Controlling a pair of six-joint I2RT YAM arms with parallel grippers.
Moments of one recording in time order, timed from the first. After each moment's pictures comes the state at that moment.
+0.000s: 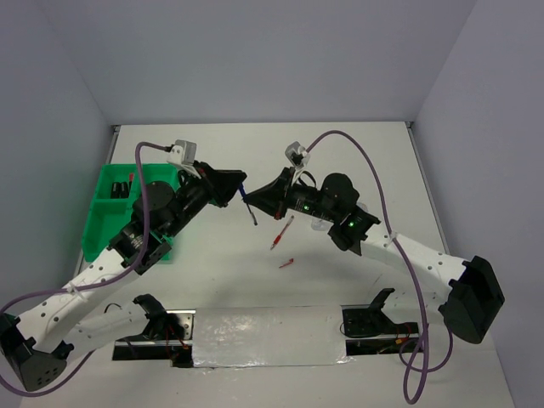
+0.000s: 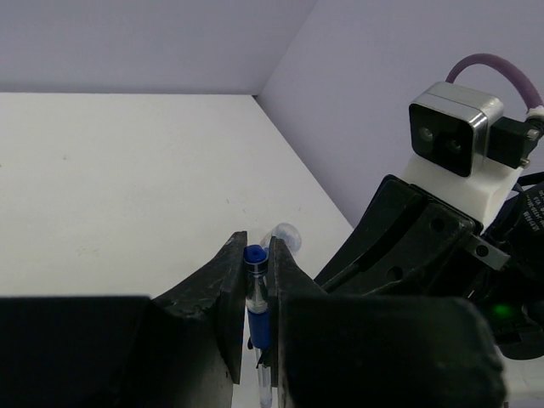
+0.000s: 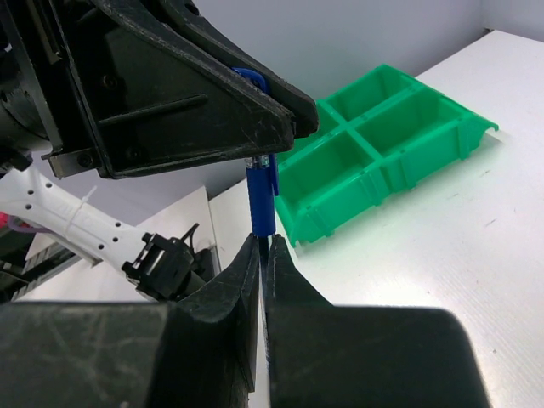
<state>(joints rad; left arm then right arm) -0.71 0.90 0.91 0.04 -0.06 -0.54 0.78 1.18 0.83 0.48 -0.42 0.49</state>
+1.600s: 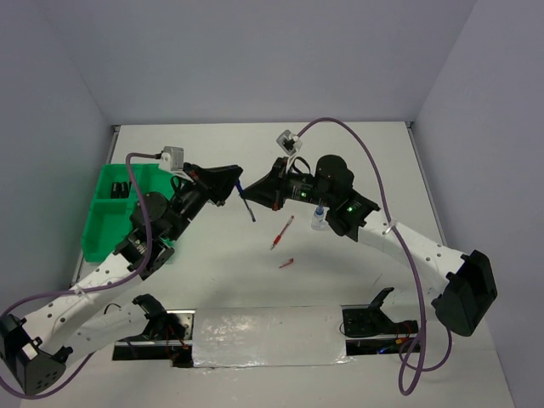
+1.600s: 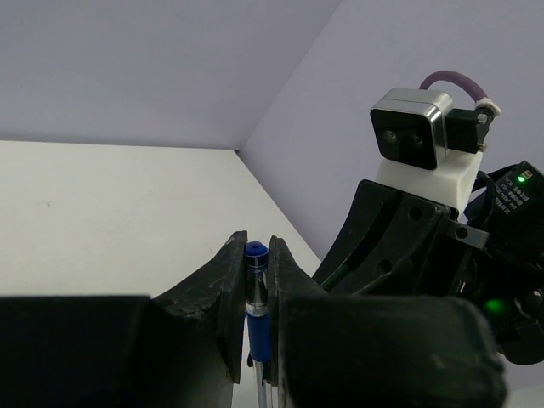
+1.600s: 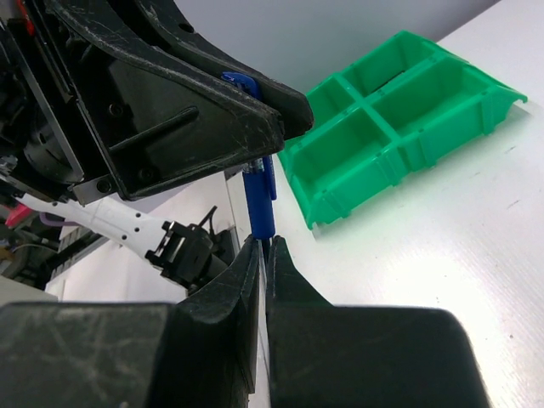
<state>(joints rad) -0.69 0.88 0.76 0.30 -0.09 -0.59 0.74 1.25 1.00 0.29 -0.52 0.52</state>
